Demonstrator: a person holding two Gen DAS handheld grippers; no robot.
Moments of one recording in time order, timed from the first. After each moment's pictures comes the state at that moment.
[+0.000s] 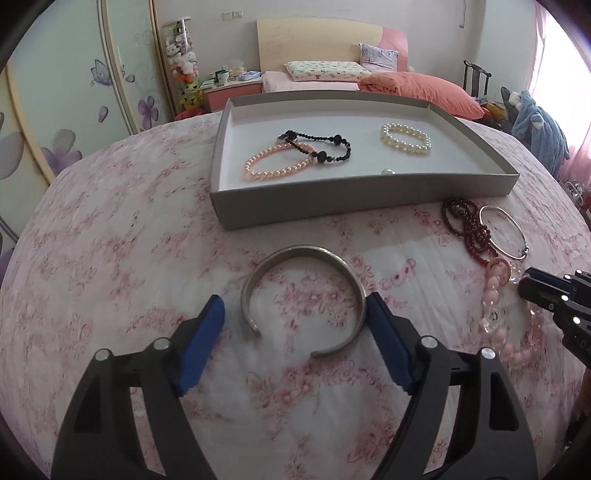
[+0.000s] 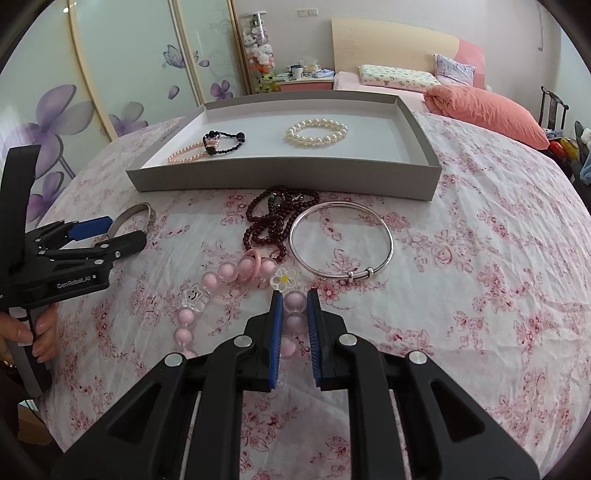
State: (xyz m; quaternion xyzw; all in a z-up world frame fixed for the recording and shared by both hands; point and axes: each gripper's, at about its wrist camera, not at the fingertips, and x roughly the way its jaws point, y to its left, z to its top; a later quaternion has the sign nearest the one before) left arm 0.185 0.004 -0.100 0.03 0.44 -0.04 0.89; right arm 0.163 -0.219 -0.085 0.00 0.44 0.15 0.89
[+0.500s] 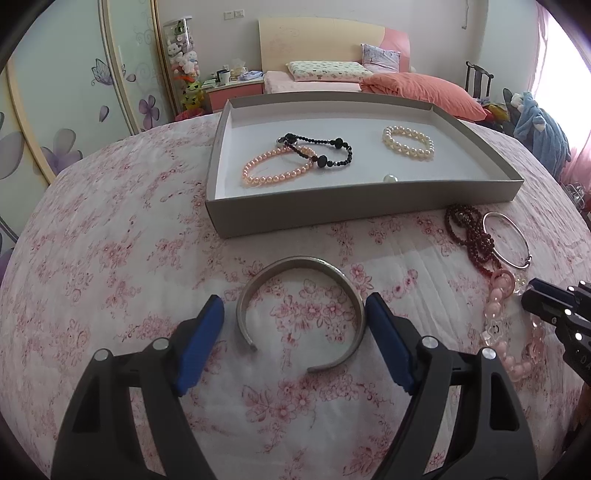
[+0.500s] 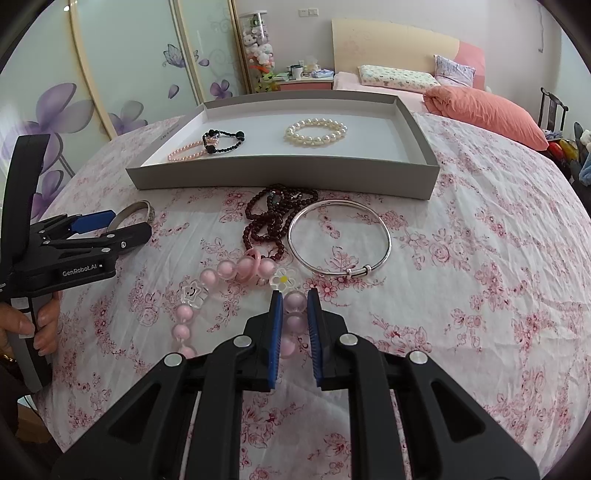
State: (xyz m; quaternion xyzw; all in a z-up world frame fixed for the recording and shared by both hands) left arm 0.189 0.001 -0.100 0.03 0.44 -0.04 0.89; right arm 0.161 -0.220 -0.085 0.00 0.44 0.15 0.89
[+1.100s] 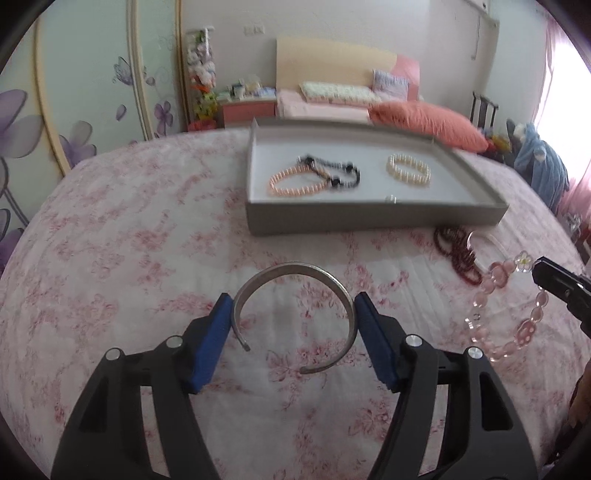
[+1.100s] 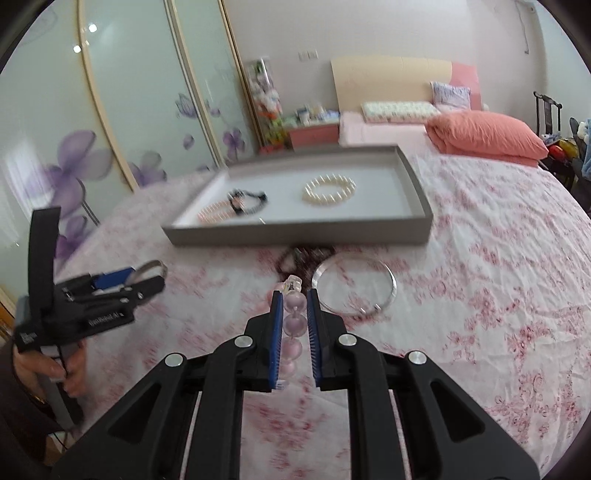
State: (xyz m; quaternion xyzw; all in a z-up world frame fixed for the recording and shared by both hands) left arm 0.153 0.015 -0.075 -0.01 0.39 -0.02 0.92; right arm 0.139 -0.225 -0.041 0.07 0.34 0.18 0.92
